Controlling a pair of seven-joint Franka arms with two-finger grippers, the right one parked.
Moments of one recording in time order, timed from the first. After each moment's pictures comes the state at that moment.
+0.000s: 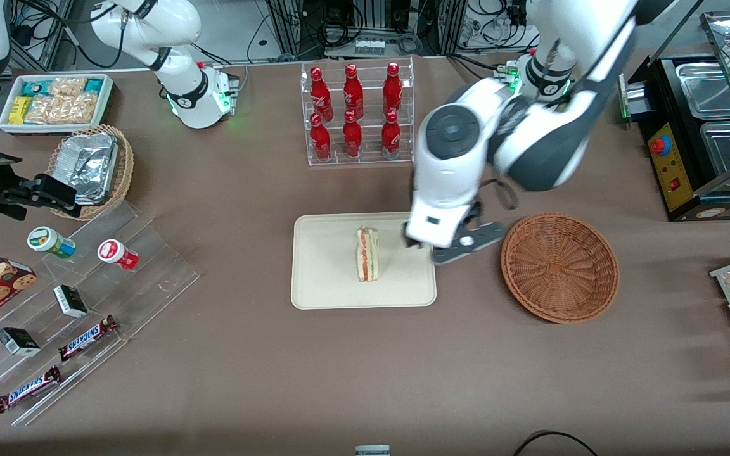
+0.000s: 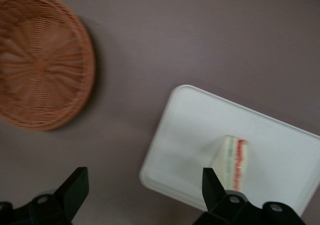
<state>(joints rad) -0.17 0.45 -0.54 -1.35 0.31 1.64 -1.10</state>
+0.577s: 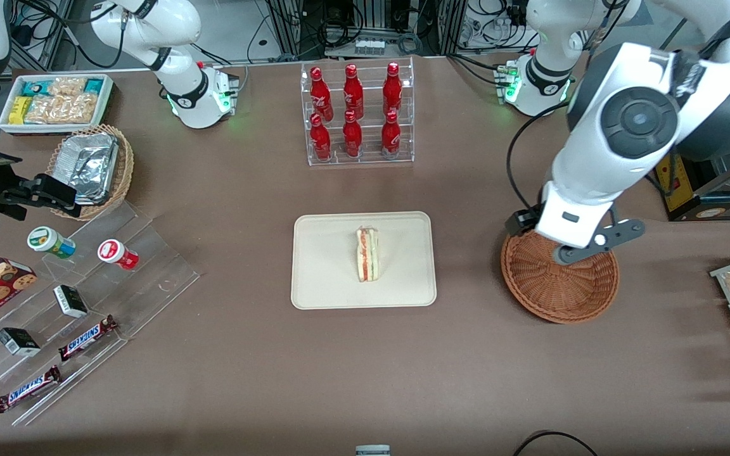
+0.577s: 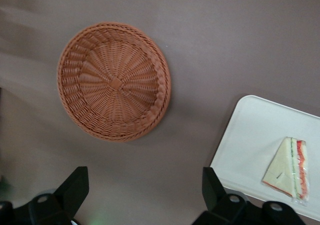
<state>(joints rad) 0.09 0.29 -0.54 -1.40 0.20 1.53 -0.76</state>
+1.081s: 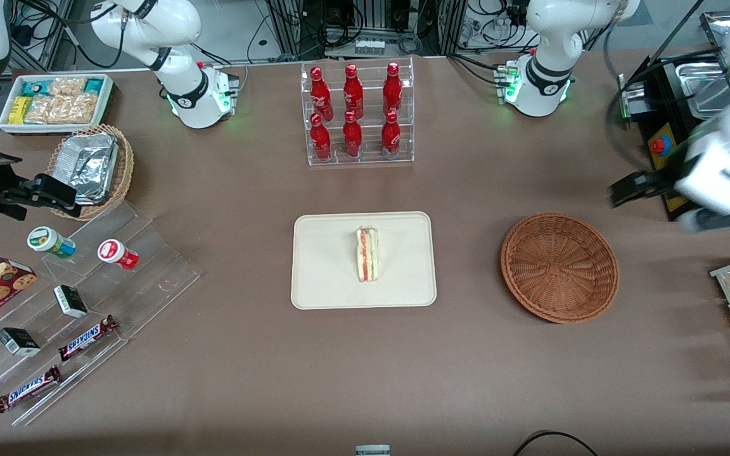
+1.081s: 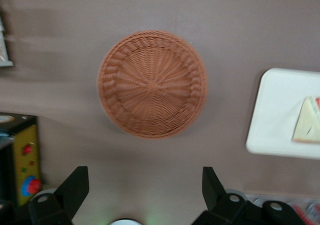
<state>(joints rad) 0.11 0.06 -0.17 -1.52 -0.01 1.48 -0.14</state>
